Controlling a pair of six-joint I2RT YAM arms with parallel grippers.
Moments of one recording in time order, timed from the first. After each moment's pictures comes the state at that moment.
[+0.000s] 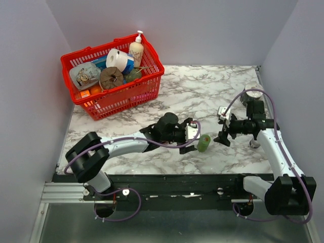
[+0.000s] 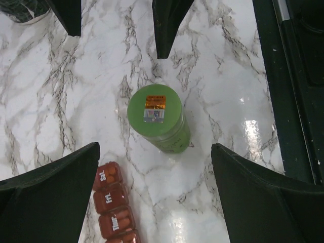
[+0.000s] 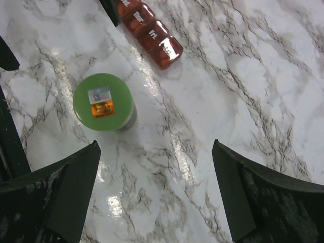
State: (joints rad) left arm -0.96 1.59 0.91 0.29 0.50 0.42; right arm -0.04 1.11 0.83 -0.80 -0.84 -1.09
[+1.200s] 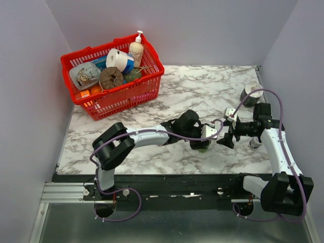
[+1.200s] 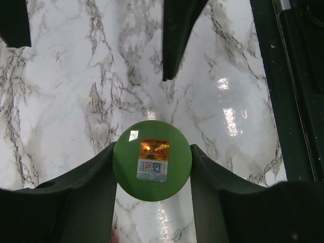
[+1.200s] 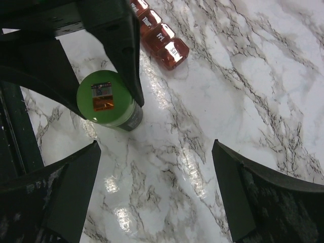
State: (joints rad) left arm -1.01 1.87 1.20 0.10 0.53 0.44; right arm -0.16 1.12 0.83 -0.91 -0.97 -1.21
